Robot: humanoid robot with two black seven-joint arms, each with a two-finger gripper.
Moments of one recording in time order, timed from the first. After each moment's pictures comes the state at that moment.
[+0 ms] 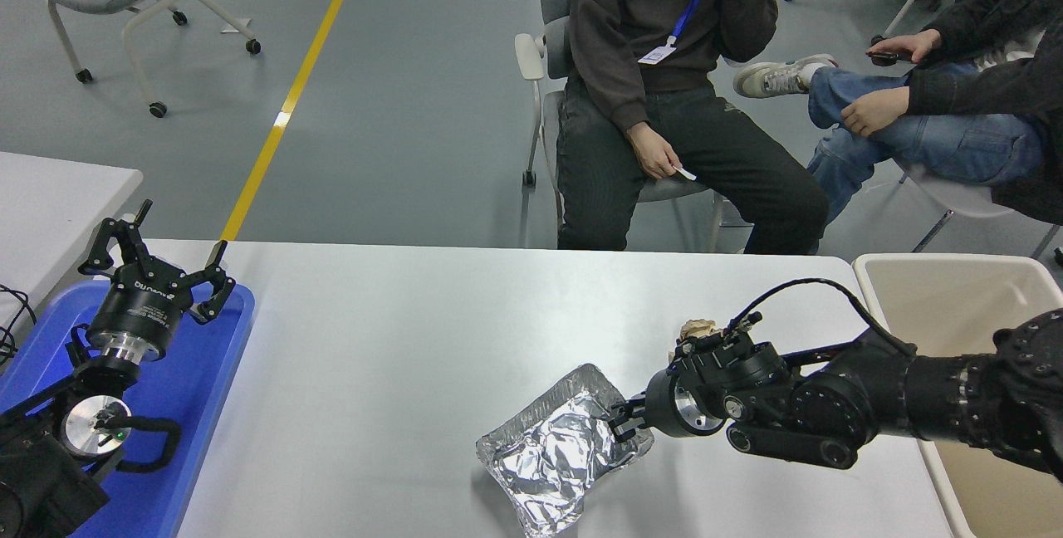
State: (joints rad) left arm -0.56 0.46 -0.57 -0.39 -0.24 -0.70 -0.60; right arm 1.12 -0.19 -0.42 1.04 -1.26 0.12 -0.05
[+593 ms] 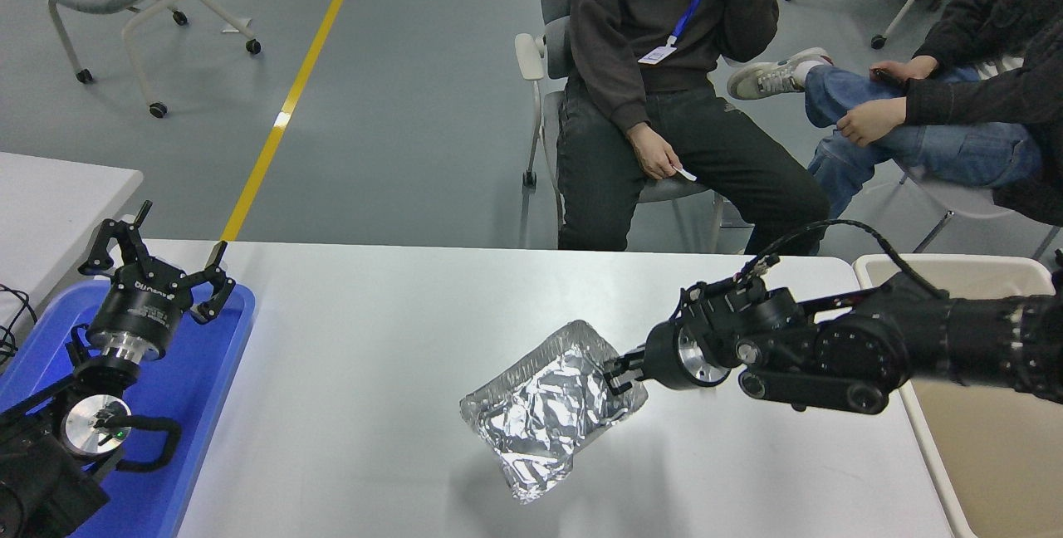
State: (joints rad) left arm -0.56 0.46 -0.57 -0.39 -0.24 -0.70 -0.60; right arm 1.35 -0.33 -0.43 1.24 -1.14 0.15 -0.05
